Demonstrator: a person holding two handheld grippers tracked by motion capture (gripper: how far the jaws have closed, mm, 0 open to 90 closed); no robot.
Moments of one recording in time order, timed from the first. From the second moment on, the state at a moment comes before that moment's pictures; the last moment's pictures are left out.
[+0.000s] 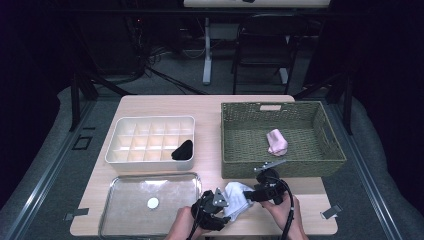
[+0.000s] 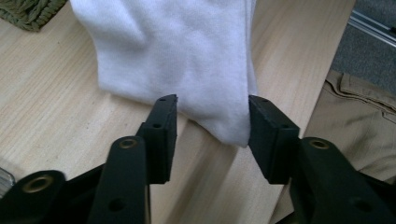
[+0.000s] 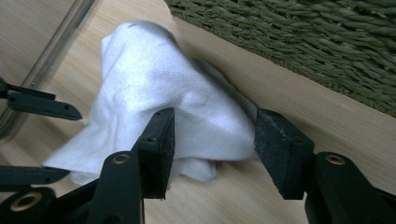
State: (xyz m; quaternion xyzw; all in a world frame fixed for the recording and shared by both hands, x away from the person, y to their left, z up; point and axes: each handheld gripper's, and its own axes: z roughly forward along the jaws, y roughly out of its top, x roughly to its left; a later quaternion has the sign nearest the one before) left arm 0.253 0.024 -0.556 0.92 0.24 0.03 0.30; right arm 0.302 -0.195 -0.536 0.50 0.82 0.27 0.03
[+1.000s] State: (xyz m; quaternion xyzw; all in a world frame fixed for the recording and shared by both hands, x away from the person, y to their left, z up) left arm 0.265 0.020 -0.564 0.91 0.26 0.02 0.32; right arm 0.298 -0.214 -0.542 0.51 0.83 0.24 0.02
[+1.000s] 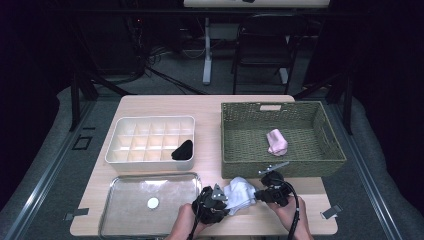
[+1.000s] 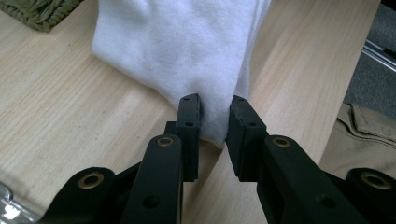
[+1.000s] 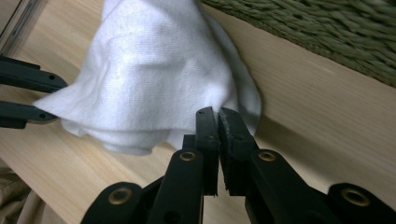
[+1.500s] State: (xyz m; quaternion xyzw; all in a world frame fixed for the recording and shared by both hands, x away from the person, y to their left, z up) left arm 0.270 0.015 -0.563 0.91 0.26 0.01 0.32; right arm 0.283 -0.229 -0.515 0.50 0.80 0.34 -0.02
